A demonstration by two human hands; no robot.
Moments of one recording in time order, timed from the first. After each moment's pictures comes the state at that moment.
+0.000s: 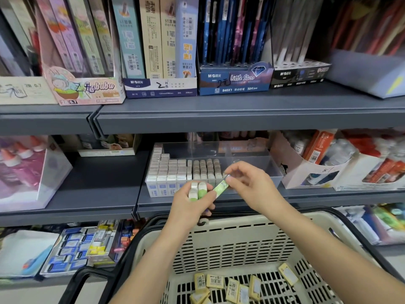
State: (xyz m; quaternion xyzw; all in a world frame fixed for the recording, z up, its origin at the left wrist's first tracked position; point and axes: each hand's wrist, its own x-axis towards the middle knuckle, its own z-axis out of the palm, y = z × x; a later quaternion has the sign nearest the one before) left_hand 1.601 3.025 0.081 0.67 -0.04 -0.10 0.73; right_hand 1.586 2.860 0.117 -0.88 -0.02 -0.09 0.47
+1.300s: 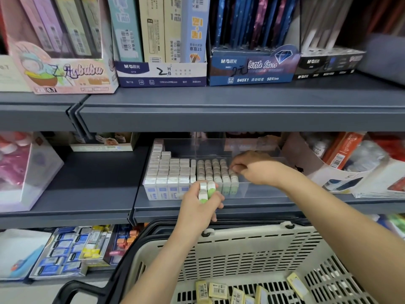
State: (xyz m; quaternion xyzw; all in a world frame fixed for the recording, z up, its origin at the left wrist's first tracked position) left_hand 1.628 3.011 0.055 0.69 -0.02 -0.11 0.71; right_hand 1.679 2.839 0.124 -0.99 -0.06 0.12 0.07
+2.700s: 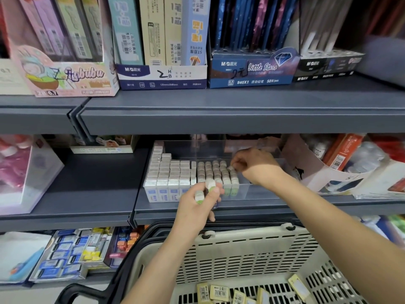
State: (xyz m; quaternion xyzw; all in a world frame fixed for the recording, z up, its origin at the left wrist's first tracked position) left_hand 1.628 3.019 0.059 0.68 -0.07 -0.09 0.72; right_hand 1.682 2.842 0.115 -0.99 0.03 0.02 0.14
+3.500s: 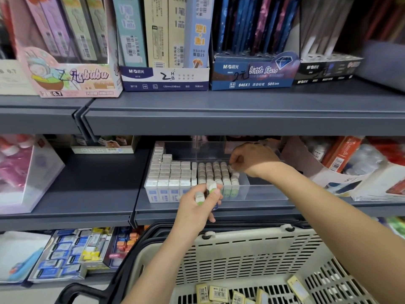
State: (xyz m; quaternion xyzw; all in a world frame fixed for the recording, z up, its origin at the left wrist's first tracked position) left_hand 1.628 3.020 0.062 0.69 -0.08 -0.10 0.71; right_hand 1.692 2.845 0.132 -1.00 -0.01 0.03 0.06
